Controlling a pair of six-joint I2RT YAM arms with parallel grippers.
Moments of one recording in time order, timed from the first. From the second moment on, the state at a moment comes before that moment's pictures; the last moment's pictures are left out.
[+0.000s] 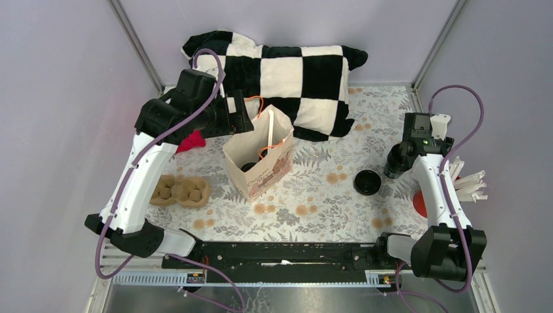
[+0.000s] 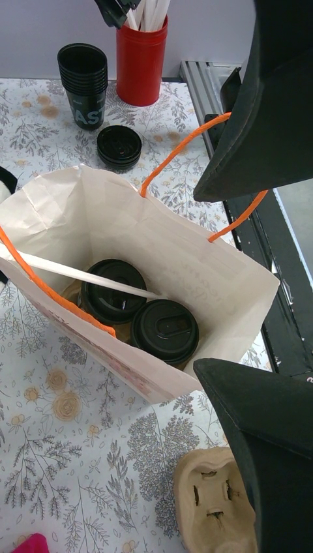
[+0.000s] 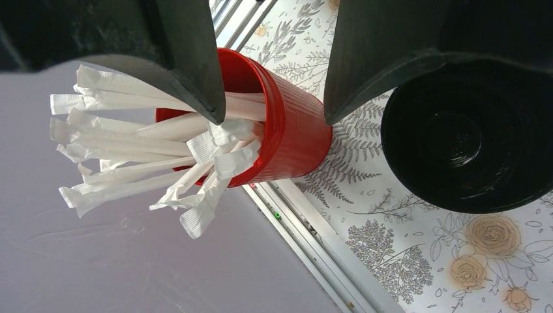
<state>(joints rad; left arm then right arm) -0.50 1.39 1.90 -1.27 0.05 -0.55 -0.11 1.20 1.04 -0.81 0.79 0.20</state>
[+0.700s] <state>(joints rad) -0.49 1.39 1.90 -1.27 0.05 -0.55 -0.12 1.20 1.04 -0.78 0.82 0.16</state>
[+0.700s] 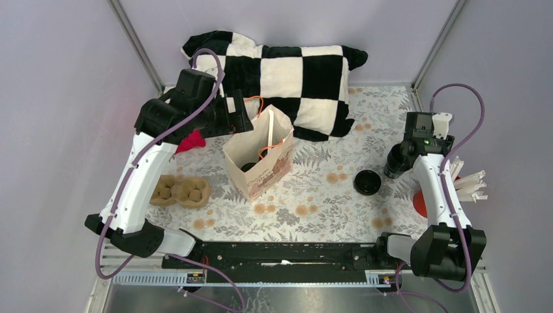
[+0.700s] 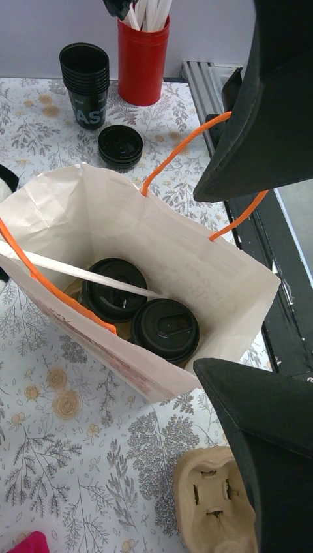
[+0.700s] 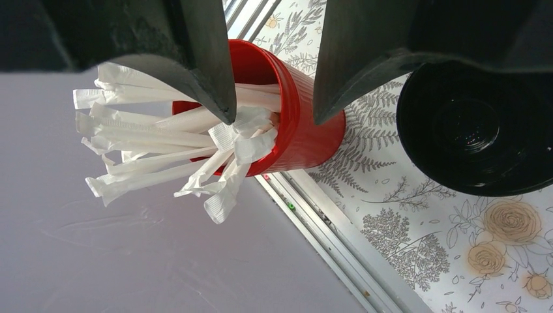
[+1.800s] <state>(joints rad) -0.46 1.39 1.87 -1.27 0.07 -0.55 -0.14 1.23 1.02 -0.76 0.85 0.13</state>
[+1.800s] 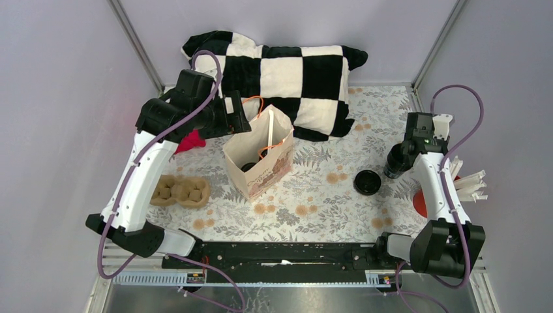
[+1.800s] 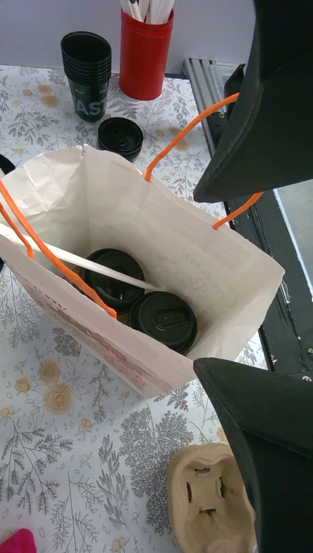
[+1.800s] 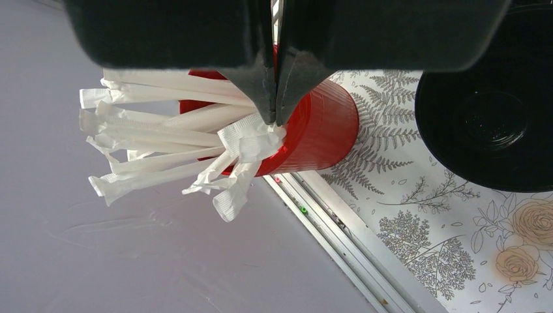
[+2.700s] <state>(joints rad) -0.44 1.38 1.84 -1.25 0.10 -0.54 -0.14 1.01 1.43 -1.06 0.54 0.11</state>
